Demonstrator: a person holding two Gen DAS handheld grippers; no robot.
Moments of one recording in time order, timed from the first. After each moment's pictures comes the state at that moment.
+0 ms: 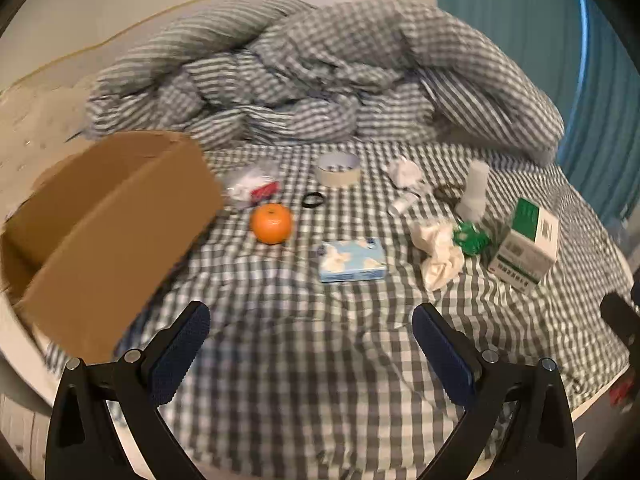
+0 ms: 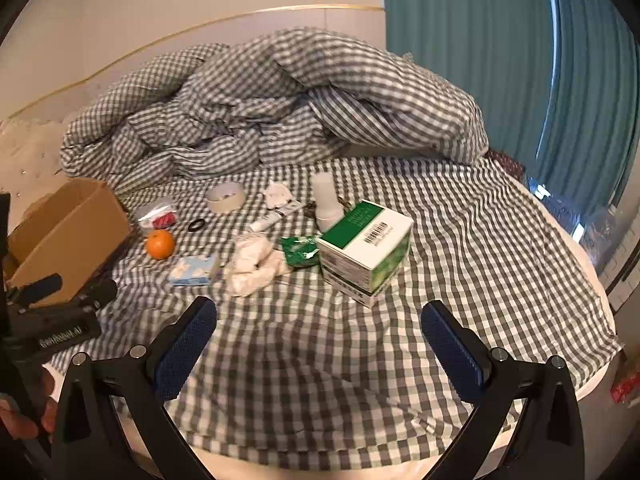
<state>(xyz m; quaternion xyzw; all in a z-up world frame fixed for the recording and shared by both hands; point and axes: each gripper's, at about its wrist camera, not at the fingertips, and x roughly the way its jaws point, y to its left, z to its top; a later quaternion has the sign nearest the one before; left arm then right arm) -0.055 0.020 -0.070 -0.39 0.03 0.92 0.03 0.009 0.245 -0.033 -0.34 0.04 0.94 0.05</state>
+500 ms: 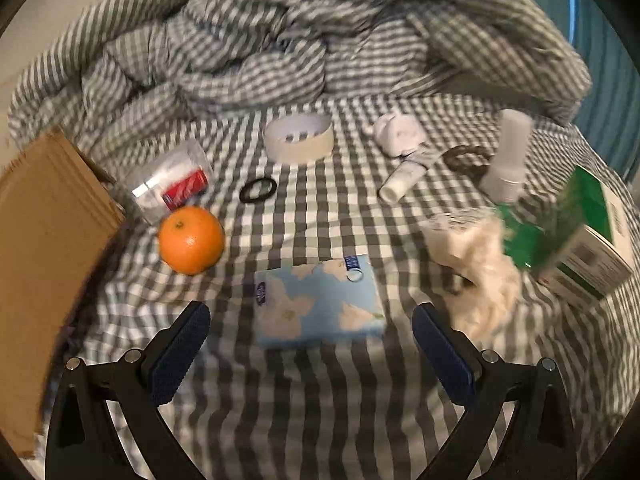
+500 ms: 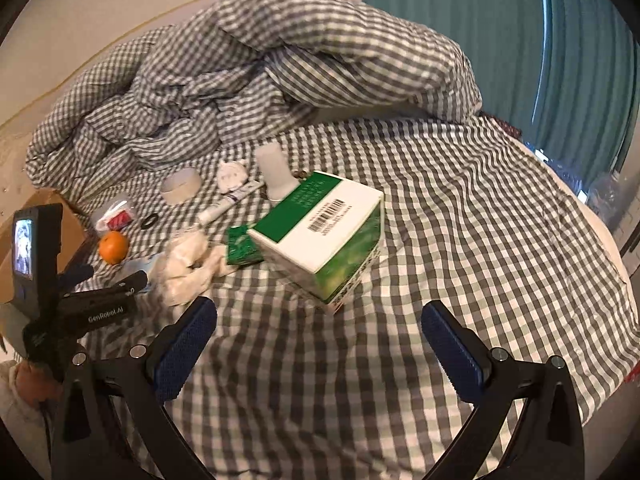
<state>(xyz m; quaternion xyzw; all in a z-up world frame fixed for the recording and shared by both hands) -0.167 0.065 -0.151 -0.43 0.06 0.90 0.06 -0.046 0.303 -0.080 -0.38 0.08 0.92 0.07</state>
